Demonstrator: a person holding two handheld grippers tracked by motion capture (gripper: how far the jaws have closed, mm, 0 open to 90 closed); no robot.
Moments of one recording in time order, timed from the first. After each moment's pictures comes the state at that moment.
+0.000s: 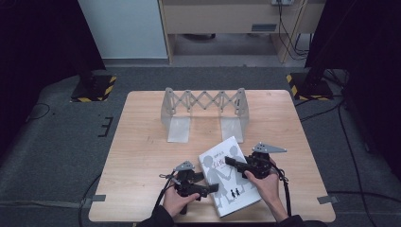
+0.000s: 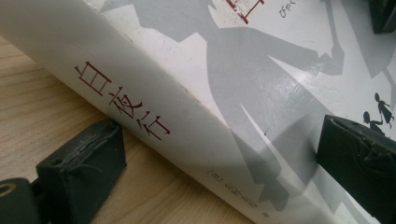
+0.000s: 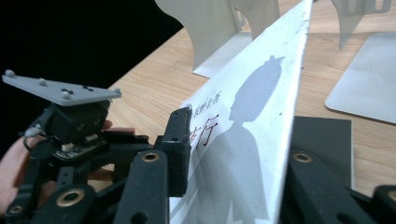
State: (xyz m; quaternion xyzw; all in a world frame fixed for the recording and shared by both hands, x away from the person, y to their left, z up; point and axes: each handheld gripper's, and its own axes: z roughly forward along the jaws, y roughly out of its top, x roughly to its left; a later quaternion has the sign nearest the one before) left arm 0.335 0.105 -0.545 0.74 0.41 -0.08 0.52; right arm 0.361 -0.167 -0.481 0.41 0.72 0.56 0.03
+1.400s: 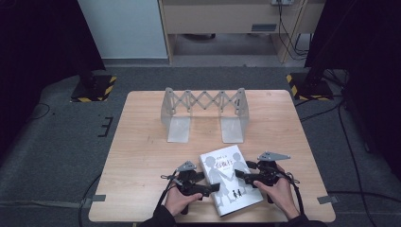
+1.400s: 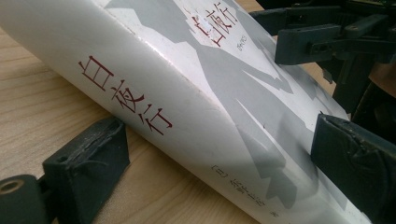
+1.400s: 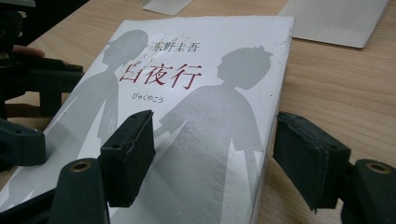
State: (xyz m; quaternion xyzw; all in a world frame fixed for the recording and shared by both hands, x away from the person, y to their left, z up) left arm 0.332 0.100 -0.544 0.74 0.42 -0.06 0.52; right arm 0.354 -0.198 -0.518 0.43 0.77 0.47 0.05
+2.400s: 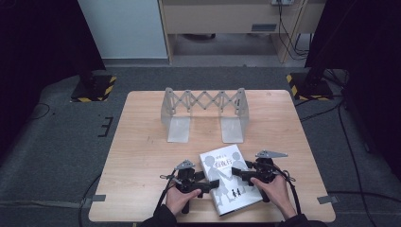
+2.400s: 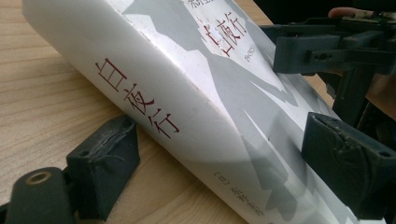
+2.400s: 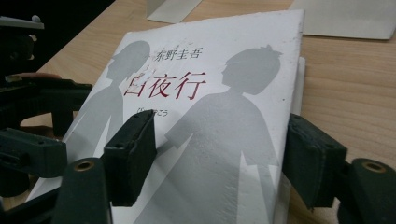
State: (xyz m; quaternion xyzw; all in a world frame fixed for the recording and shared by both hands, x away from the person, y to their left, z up) left arm 0.335 0.102 -0.543 0.73 0.45 -0.07 0.52; right arm 0.363 -0.191 -0.522 0.45 0.75 0.49 0.02
